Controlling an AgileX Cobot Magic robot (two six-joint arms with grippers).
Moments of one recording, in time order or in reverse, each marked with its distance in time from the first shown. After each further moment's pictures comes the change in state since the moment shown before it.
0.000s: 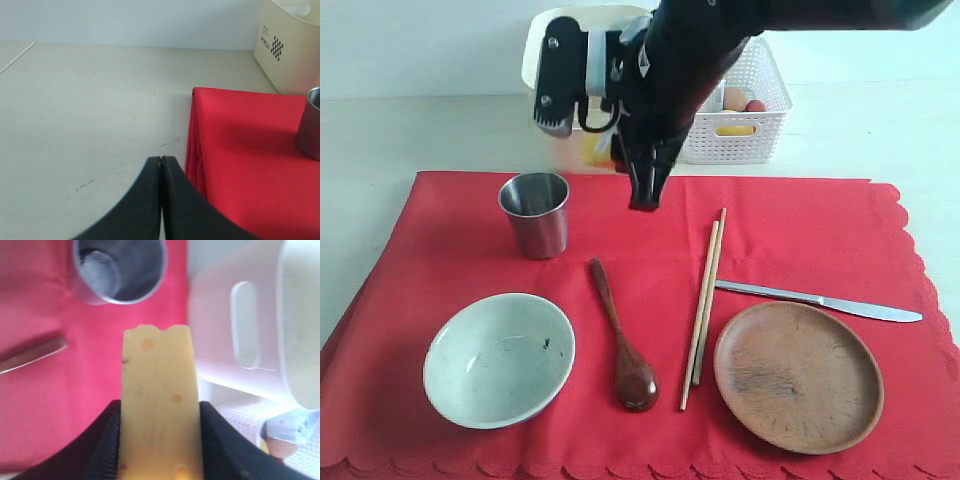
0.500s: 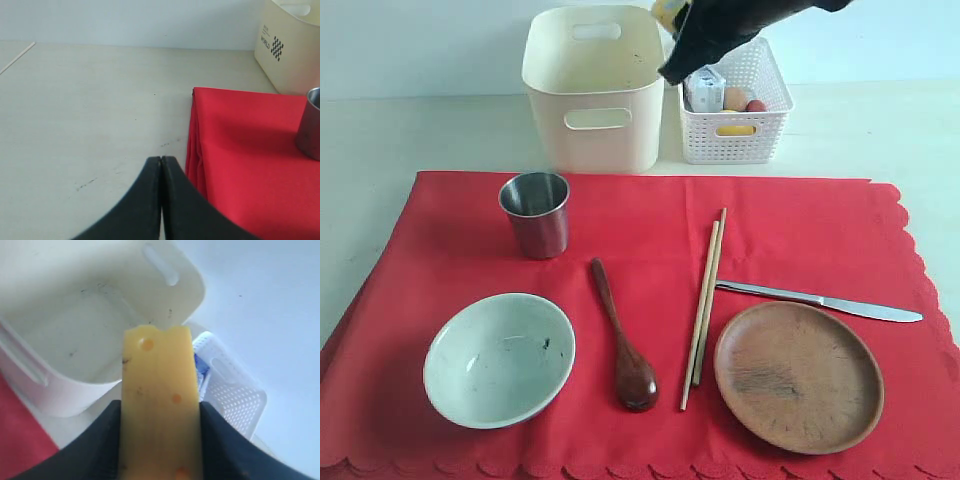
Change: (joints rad) left arm 0.000 0.000 0.000 0.000 0.000 0.000; right arm -0.257 0.005 0.001 -0.194 -0.385 0.549
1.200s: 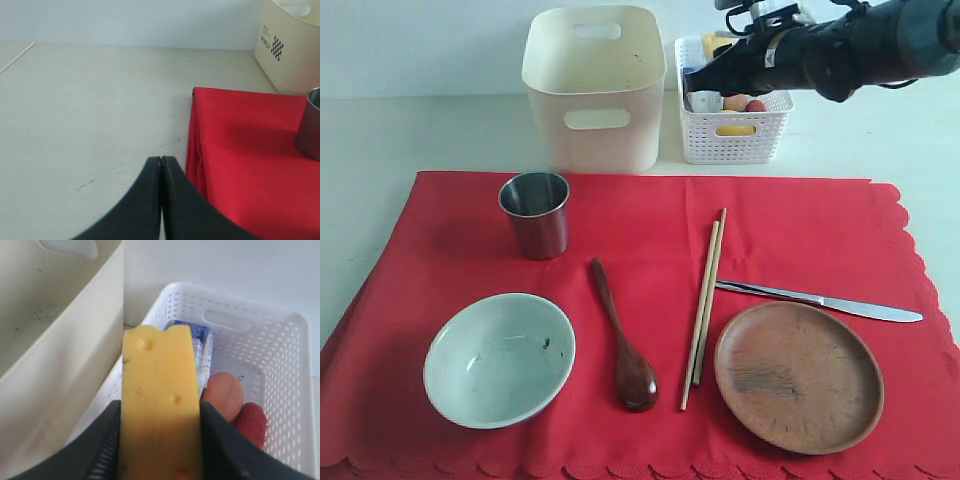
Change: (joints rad) left arm 0.000 0.000 0.000 0.000 0.000 0.000; right arm -0.179 0.289 0.000 0.048 -0.400 0.407
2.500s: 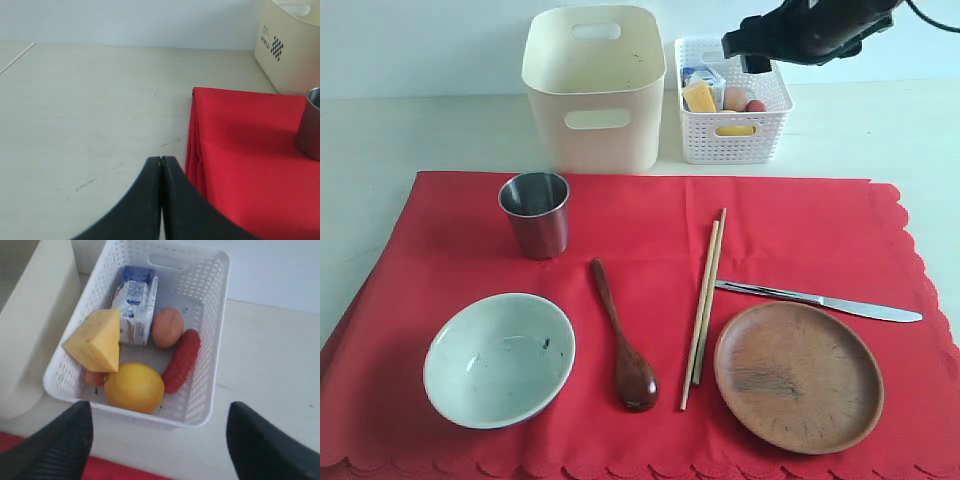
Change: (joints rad) left arm 0.000 0.000 0.000 0.000 0.000 0.000; right arm 0.000 -0.213 -0.030 0.085 0.530 -0.018
